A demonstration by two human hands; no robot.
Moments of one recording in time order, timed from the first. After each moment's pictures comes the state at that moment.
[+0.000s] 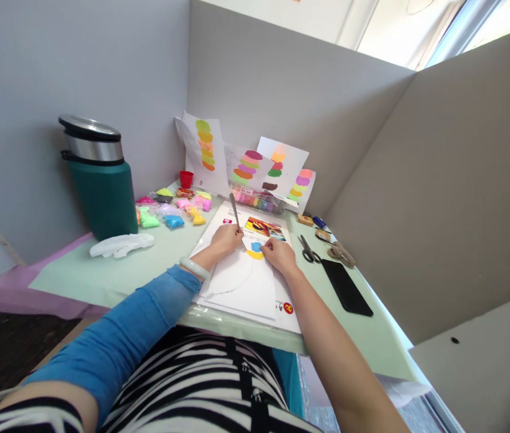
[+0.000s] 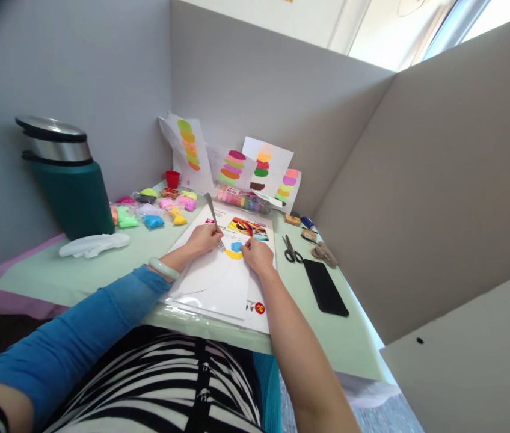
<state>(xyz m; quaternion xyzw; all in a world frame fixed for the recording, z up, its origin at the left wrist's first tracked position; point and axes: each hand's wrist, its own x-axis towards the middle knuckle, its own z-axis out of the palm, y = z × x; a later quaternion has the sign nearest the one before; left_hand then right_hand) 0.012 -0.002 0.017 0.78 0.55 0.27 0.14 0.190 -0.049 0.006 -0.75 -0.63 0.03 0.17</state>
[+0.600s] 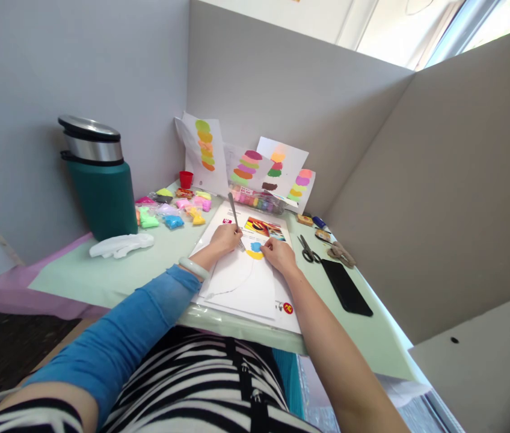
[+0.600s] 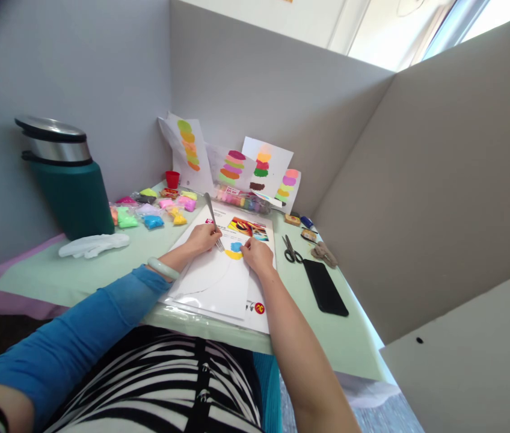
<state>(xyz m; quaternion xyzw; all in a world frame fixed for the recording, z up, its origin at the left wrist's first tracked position) 0.010 -0.001 0.018 0.77 0.55 0.27 0.17 0.190 -0.048 0.005 -0.75 -0.63 0.03 0.18</state>
